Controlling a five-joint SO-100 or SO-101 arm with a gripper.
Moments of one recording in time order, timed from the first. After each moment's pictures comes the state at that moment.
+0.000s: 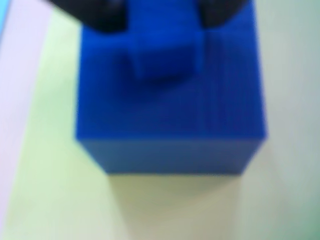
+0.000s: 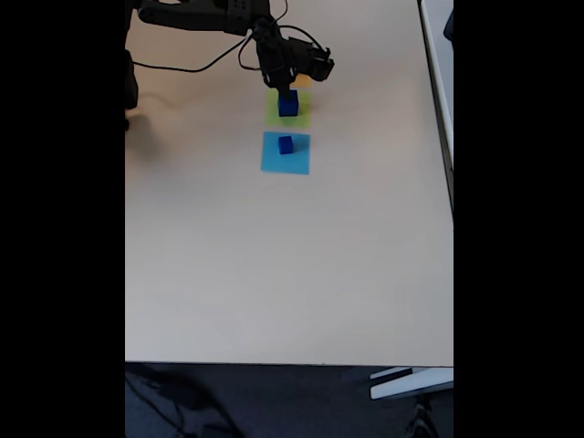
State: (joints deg) arm -1.5 71.2 80.3 60.6 83.7
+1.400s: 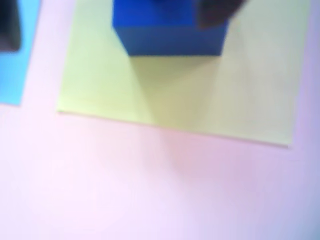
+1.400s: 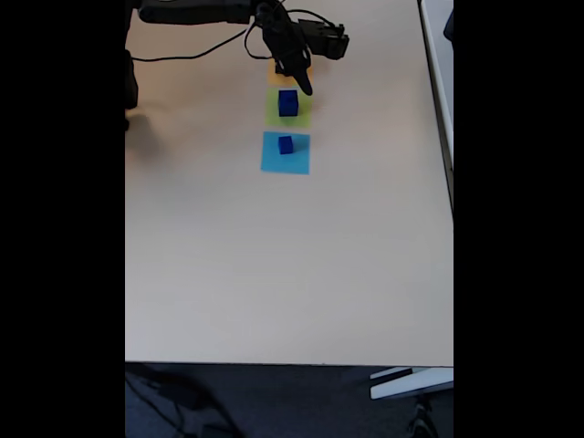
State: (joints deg) arm -2.4 71.2 69.7 59.9 80.9
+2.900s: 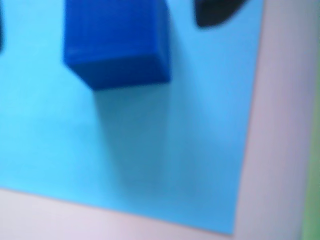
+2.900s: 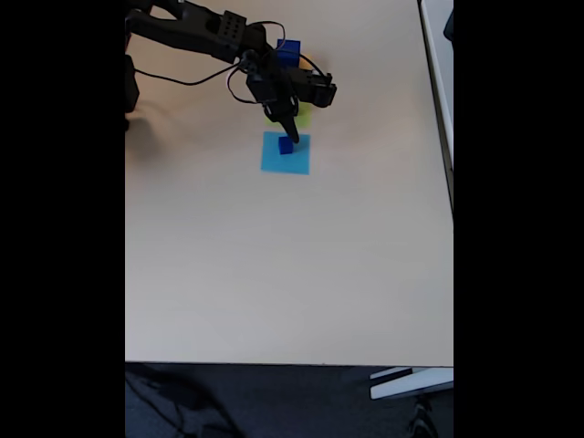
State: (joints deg) arm 10.9 73.8 87.1 50.2 67.7
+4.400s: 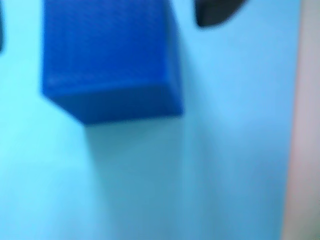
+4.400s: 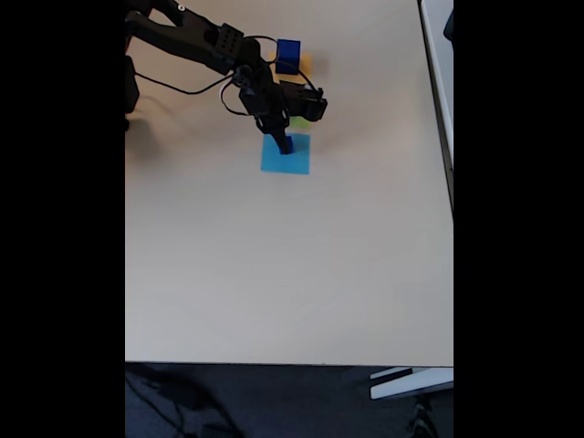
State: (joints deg) arm 12.4 73.8 94.7 44.4 67.1
